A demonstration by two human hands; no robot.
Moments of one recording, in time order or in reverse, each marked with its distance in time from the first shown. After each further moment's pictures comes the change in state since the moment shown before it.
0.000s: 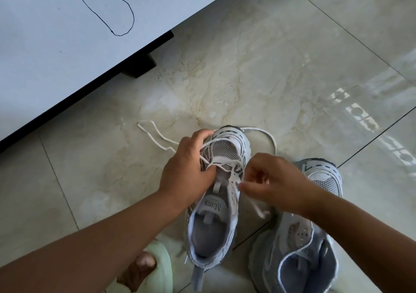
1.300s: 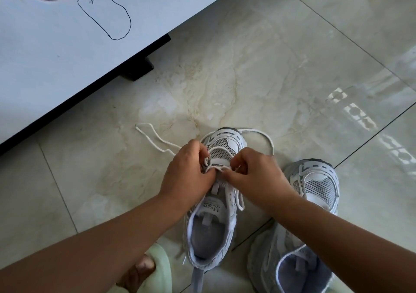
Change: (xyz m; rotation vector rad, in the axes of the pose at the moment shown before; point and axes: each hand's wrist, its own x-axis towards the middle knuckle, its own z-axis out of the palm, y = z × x) left_hand 0.002 0.003 0.004 -0.034 0.018 -0.034; right_hand 0.018 -0.016 0.023 0.009 0.272 0.208
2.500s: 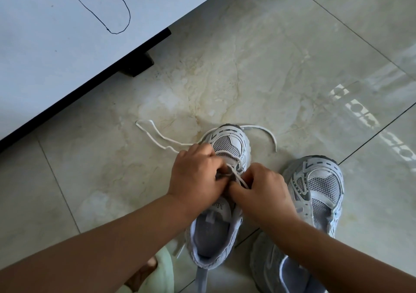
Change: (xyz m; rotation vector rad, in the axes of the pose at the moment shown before) left_hand -0.005 0.006 0.004 0.312 -0.021 0.292; right_hand -0.023 0.007 0.018 -0.031 0.102 0.138
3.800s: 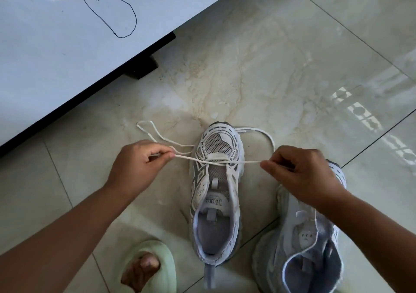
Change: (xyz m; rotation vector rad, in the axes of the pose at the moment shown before) left_hand -0.012 -0.089 -0.042 -0.242 0.117 -0.217; right_hand 0.030 0.036 -0.052 0.019 0.074 -0.406
